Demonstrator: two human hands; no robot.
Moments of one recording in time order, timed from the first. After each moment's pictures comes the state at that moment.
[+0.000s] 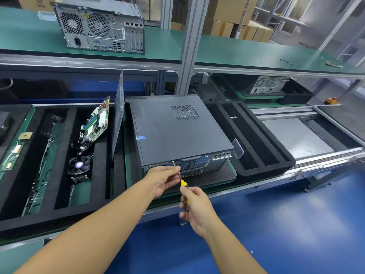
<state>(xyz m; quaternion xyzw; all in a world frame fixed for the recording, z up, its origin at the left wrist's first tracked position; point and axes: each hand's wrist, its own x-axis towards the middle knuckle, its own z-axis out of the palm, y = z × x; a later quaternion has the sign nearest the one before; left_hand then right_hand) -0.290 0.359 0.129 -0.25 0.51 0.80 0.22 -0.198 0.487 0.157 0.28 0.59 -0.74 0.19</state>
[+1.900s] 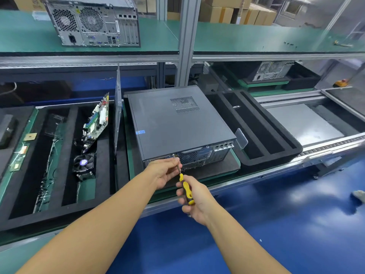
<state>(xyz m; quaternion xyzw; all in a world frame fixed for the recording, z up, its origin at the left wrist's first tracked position) -0.293 0.361 0.132 -0.26 0.48 0.81 0.21 -0.206 0.486 0.160 0.29 0.56 -0.73 0.27</state>
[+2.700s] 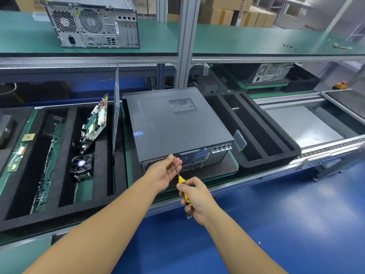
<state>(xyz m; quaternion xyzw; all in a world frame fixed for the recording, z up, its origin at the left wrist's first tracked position) -0.292 0.373 0.130 -0.27 0.39 0.86 0.18 -0.210 0.497 0.147 0.25 0.65 -0.69 0.21</state>
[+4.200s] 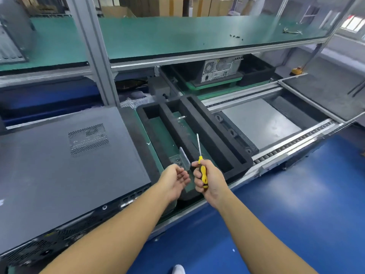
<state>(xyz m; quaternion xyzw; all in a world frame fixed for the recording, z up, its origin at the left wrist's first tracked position) -0.436 0.700 0.140 -0.30 0.43 0.80 0.30 -0.390 0.816 0.158 0.25 0.53 -0.81 0.09</state>
